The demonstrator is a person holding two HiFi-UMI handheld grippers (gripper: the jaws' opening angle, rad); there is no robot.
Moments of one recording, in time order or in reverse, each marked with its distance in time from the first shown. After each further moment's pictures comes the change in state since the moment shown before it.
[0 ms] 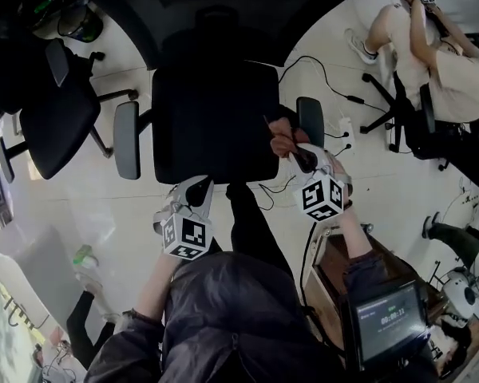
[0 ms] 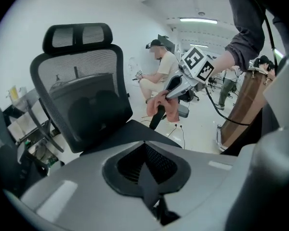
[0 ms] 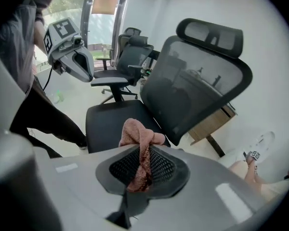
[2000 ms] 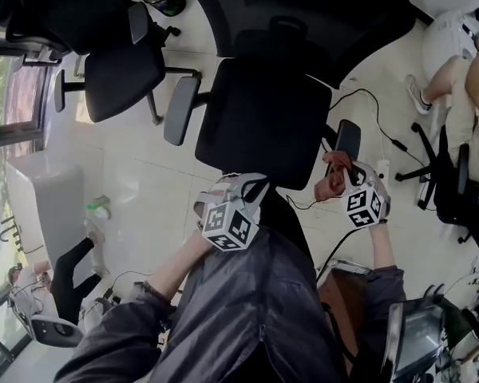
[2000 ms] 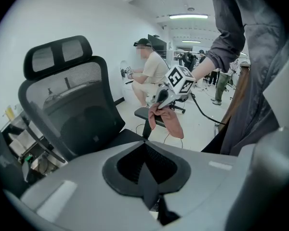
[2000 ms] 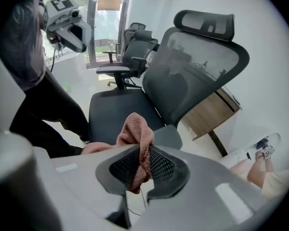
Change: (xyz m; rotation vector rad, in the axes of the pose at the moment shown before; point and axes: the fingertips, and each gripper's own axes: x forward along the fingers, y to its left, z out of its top) left arm 0.001 -0.054 0.073 0.091 0.001 -0.004; right arm 0.007 -0.050 -0.079 -0.064 0.048 0.073
